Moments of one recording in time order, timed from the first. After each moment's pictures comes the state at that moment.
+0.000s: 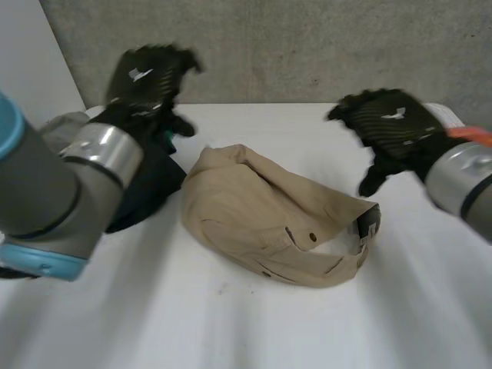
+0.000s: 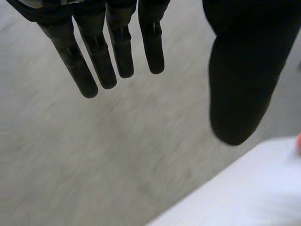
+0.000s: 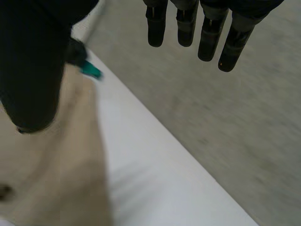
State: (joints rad) left arm 4.23 -1.79 -1.49 3.48 -1.50 3.22; right arm 1.87 -1.47 1.51 0.10 1.22 2.72; left_hand 0.49 0.48 0.48 0.47 0.29; right_hand 0.21 0.22 0.21 0.24 0.06
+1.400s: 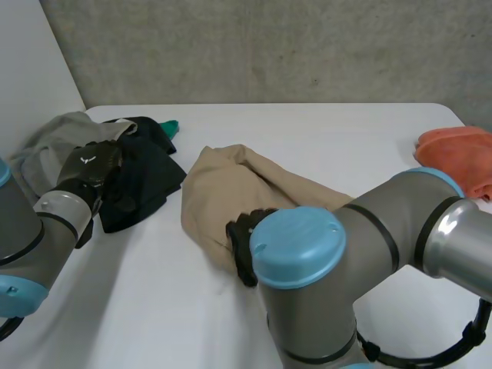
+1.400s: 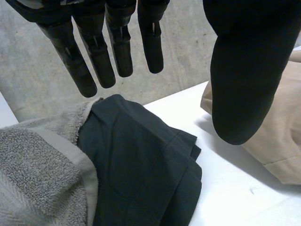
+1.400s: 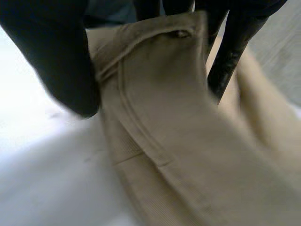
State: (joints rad) left arm 4.51 -1.85 -1.76 3.47 -1.46 3.22; right arm 2.51 -0.97 1.31 0.05 1.85 2.98; left_hand 0.47 0.46 0.46 0.45 0.27; right_hand 0.92 1.07 1.05 1.04 0.83
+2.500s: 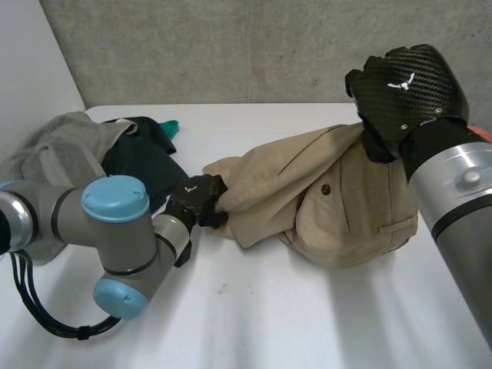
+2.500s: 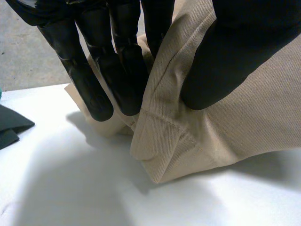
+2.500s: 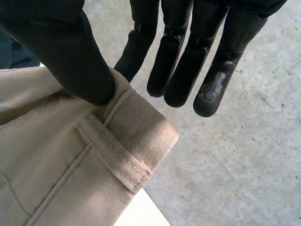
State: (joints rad) left arm 4.19 -2.27 -1.46 3.49 -1.50 2.98; right arm 2.17 -1.60 1.55 -0.06 1.72 2.59; left_hand 1.13 1.19 1.19 1.19 0.98; right_hand 0.99 1.18 1.18 1.19 0.98
